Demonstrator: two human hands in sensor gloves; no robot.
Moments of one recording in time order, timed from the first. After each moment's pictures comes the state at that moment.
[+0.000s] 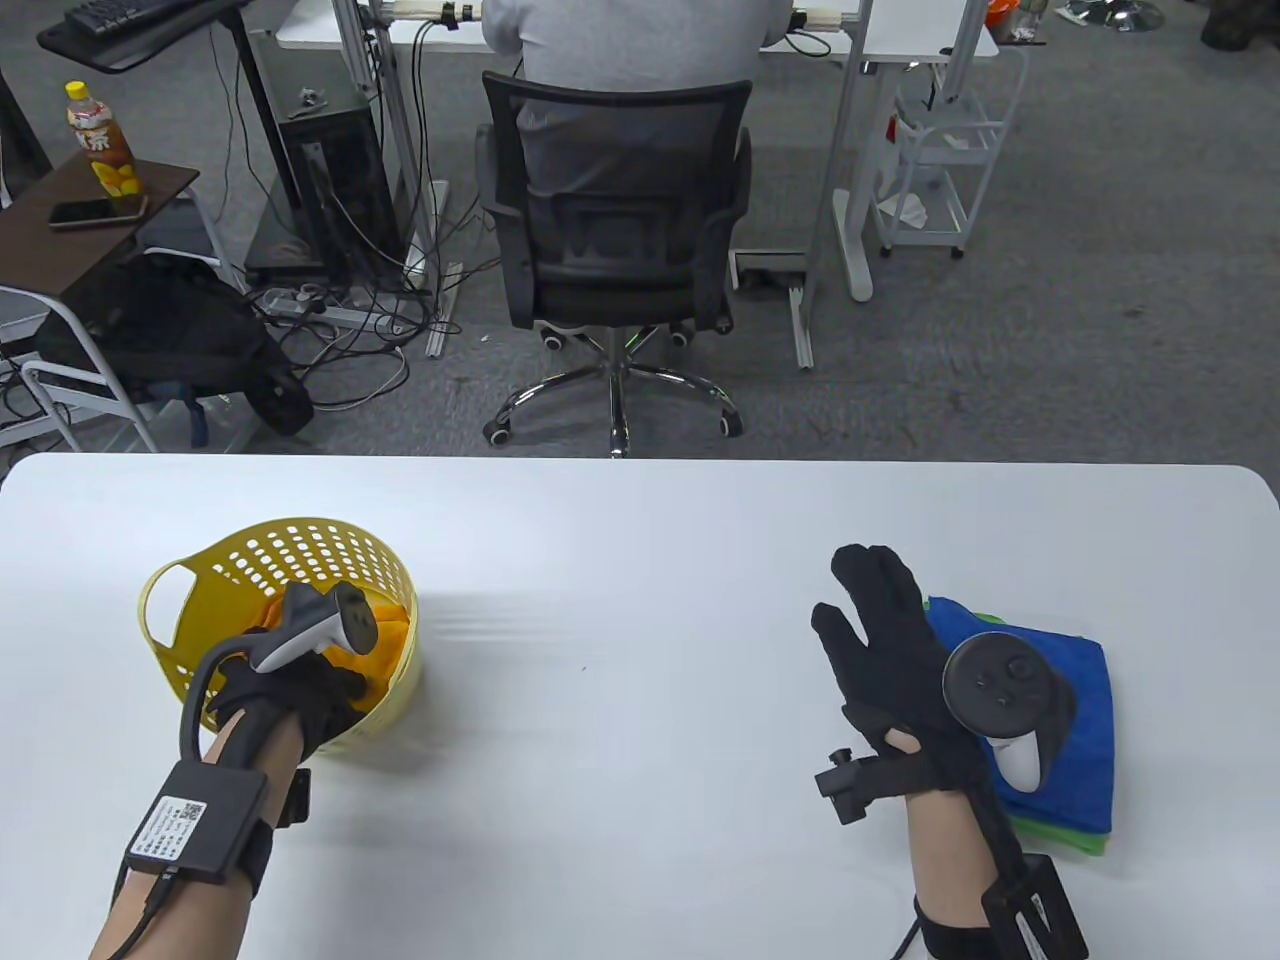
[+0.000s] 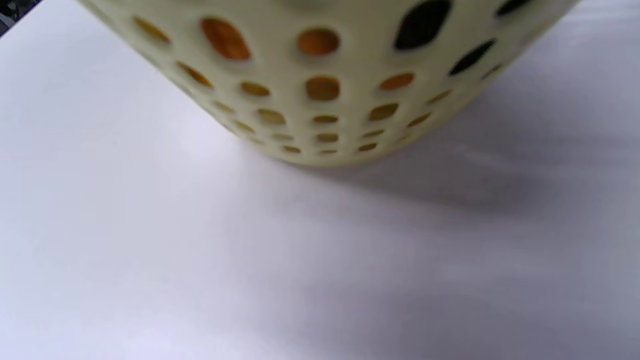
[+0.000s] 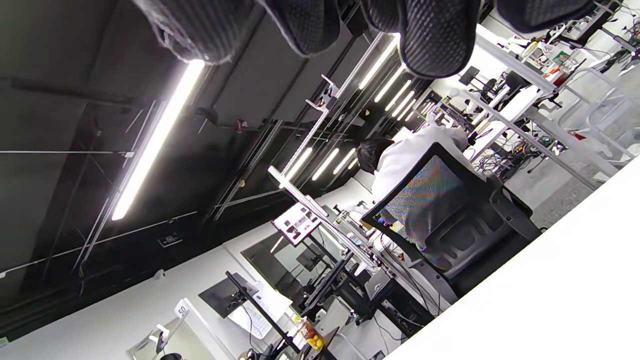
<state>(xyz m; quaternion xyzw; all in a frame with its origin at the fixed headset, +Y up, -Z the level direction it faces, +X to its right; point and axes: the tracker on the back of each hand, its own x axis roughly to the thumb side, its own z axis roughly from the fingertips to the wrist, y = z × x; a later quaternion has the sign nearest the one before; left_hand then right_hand) -0.323 -0.718 -0.388 -0.38 0.12 -0.05 0.92 0.200 -0.623 -0.320 0.11 -0.15 0.87 0.46</state>
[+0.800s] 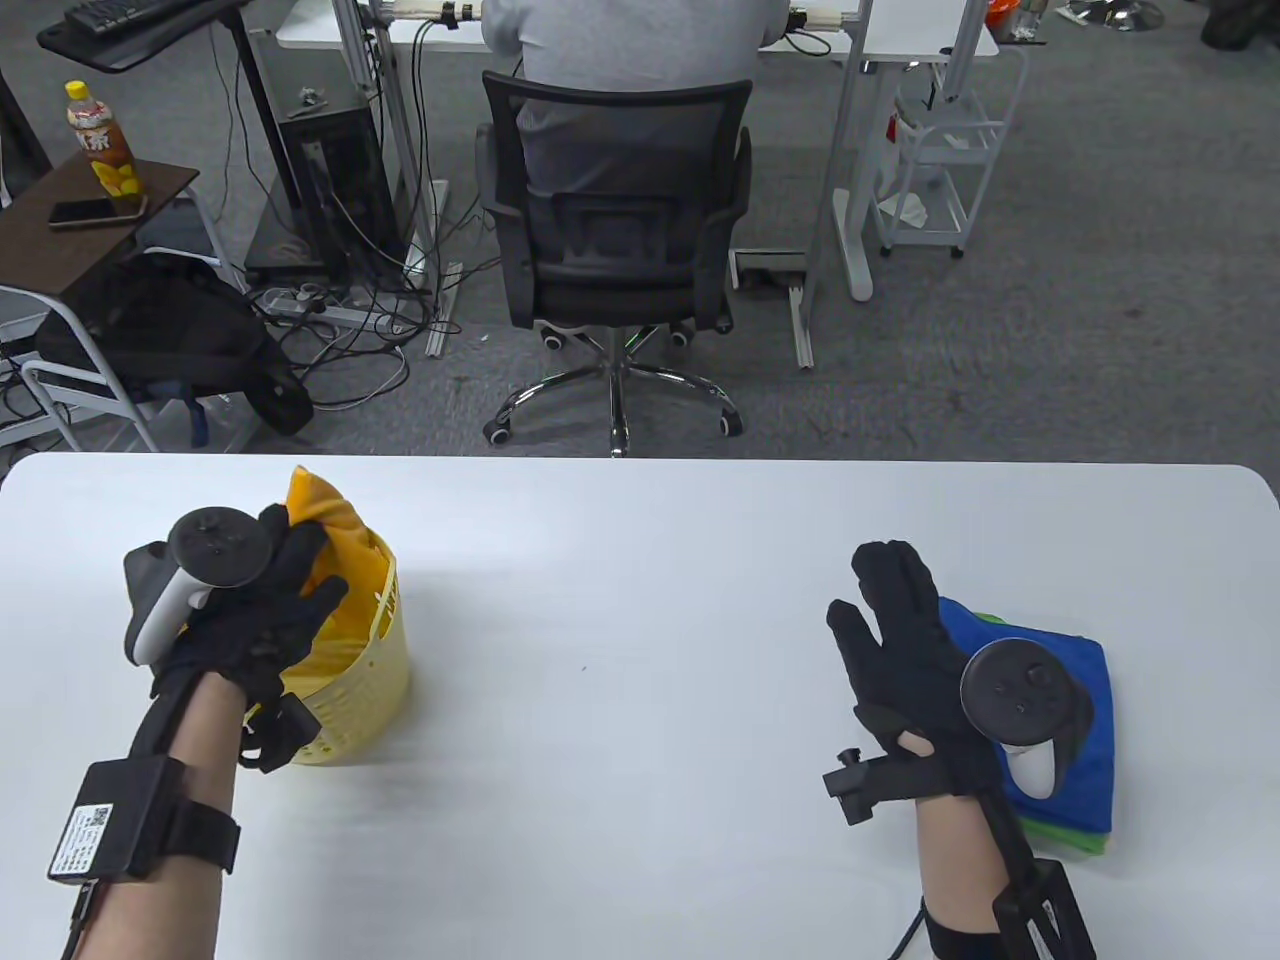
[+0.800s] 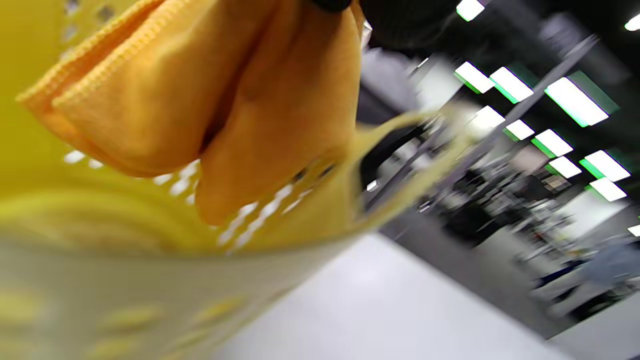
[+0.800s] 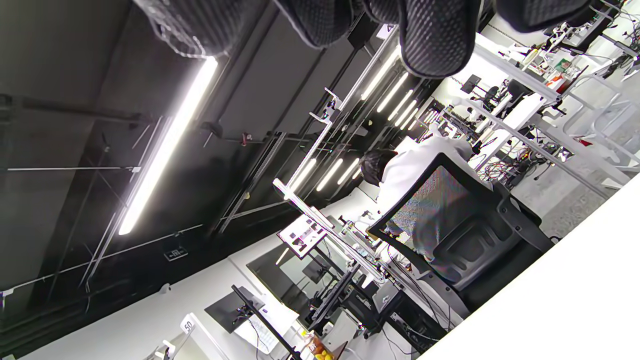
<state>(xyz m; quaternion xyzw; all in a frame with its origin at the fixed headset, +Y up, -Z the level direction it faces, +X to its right) -0.349 -0.603 -0.375 -0.07 0.03 0.30 0.95 0.208 -0.617 -0.314 0.11 -0.17 0.86 0.47</state>
